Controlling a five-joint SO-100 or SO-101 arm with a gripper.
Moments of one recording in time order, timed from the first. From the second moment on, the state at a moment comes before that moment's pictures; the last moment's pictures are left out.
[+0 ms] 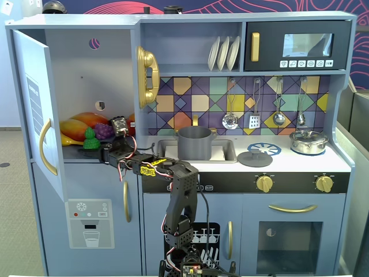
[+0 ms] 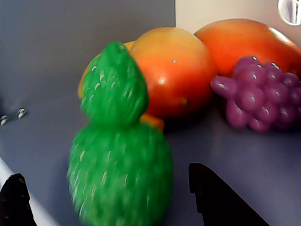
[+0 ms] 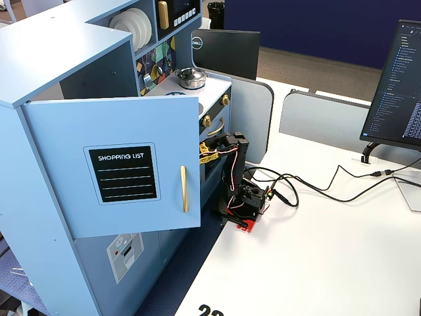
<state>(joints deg) -45.9 97.7 105.1 -16.8 -91.0</state>
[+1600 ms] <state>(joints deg) -2.3 130.5 102.7 6.7 -94.0</state>
